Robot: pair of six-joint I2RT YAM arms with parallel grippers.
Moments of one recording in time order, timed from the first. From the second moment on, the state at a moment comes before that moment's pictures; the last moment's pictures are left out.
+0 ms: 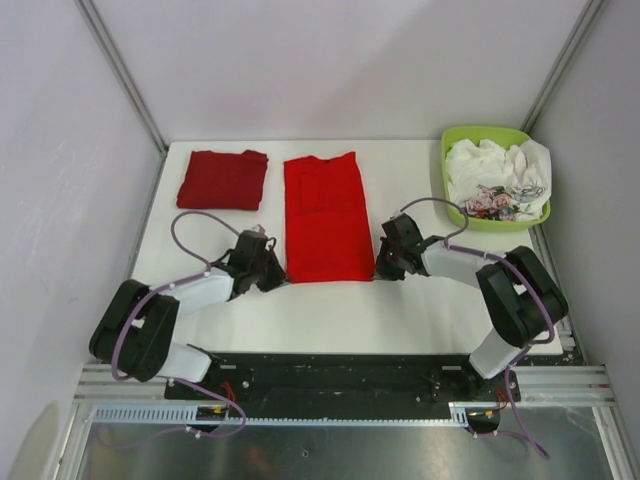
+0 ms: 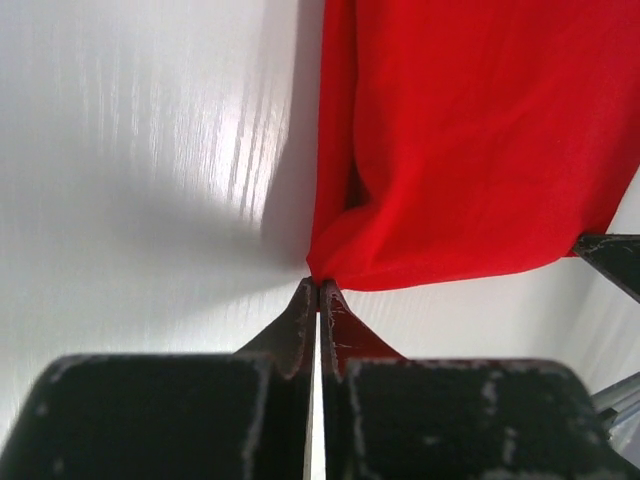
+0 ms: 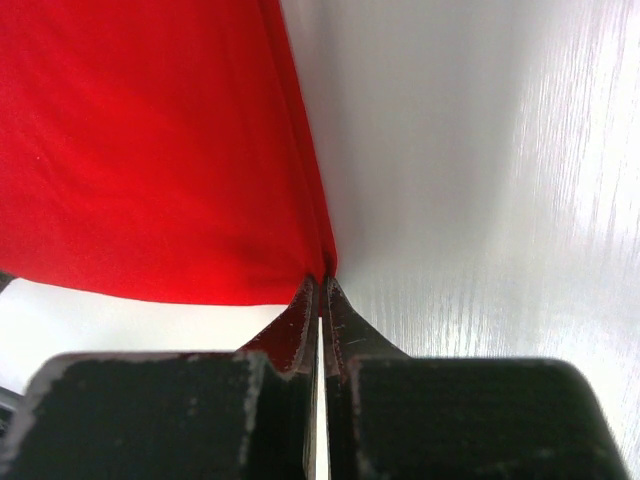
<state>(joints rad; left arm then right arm) -0.43 1.42 0.56 -0.02 0.11 -0.83 0.54 1.65 0.86 -0.21 -0.08 0.77</state>
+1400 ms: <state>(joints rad) -0.49 0.78 0.82 -0.71 0.04 -0.80 0.80 1.11 0.95 -0.57 0.19 0.93</state>
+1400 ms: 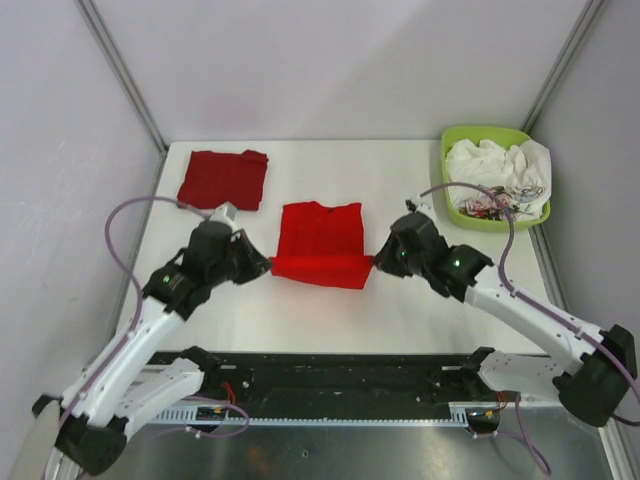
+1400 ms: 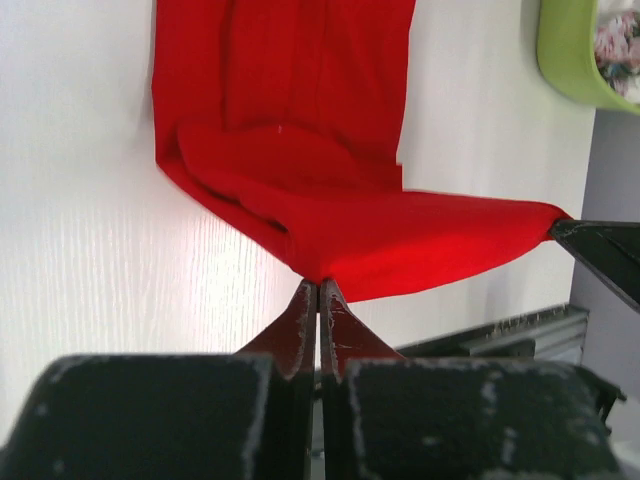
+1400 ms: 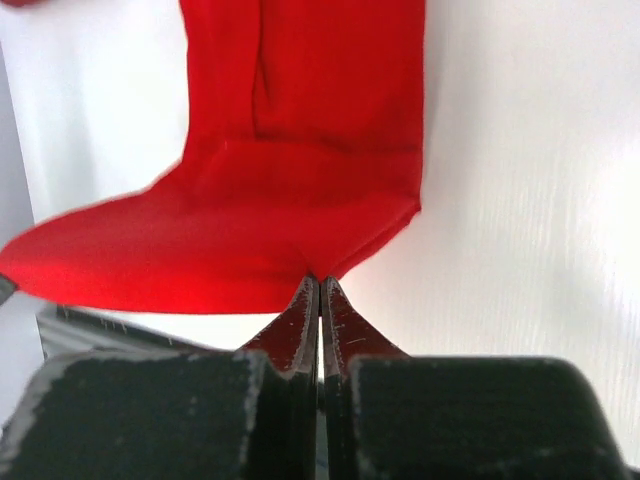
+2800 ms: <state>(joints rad) -0.28 1.90 1.45 -0.42 -0.05 -0.64 0.41 2.09 1.61 -0.19 -0.01 0.67</state>
